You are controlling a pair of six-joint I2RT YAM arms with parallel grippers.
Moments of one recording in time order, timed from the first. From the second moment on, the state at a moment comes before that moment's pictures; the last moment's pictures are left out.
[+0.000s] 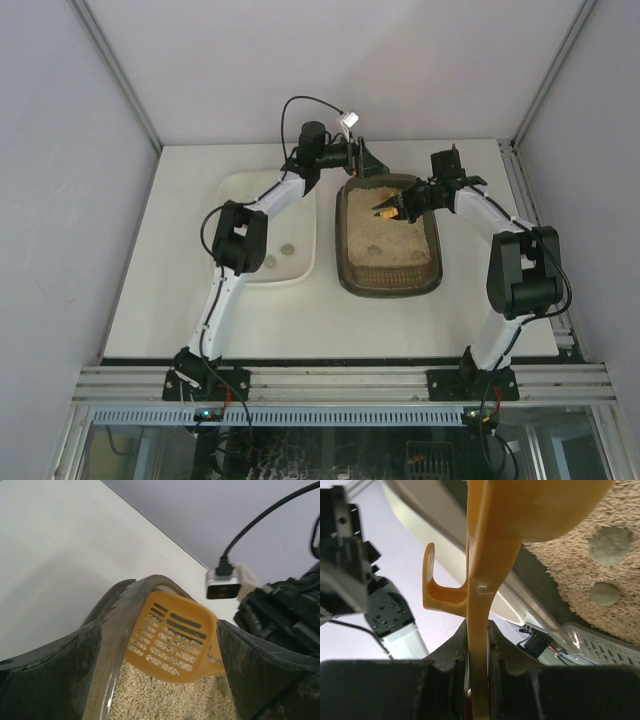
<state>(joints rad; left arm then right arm) -0.47 2.57 2.22 0.24 0.90 -0.55 0.15 1.77 1.31 -0.52 -0.71 1.27</state>
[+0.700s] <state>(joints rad) -0.43 2.26 1.60 0.57 0.95 -0.65 0.22 1.74 1.26 -0.72 -0.70 1.05</state>
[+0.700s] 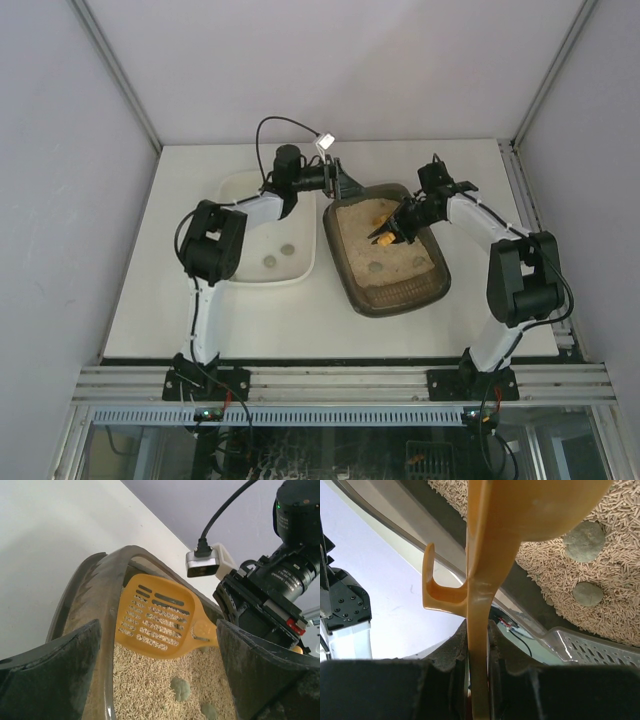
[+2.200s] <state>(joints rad) -0.48 2.39 2.20 -0.17 0.39 -0.35 0.25 1.80 1.18 -0.65 -0.78 1.00</state>
